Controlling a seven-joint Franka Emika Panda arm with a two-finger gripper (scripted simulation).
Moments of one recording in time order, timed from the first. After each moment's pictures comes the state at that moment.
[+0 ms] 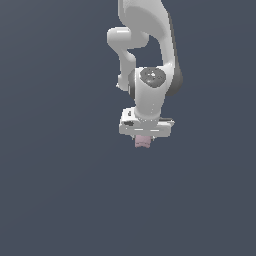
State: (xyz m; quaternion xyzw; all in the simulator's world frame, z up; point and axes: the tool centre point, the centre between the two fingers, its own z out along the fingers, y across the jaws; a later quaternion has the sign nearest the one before) arm -0.012 0.064 0.142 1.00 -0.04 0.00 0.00
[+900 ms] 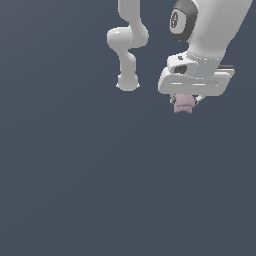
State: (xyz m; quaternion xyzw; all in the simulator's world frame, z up) arm -0.059 0.199 0.305 1.00 -0.04 0.00 0.00
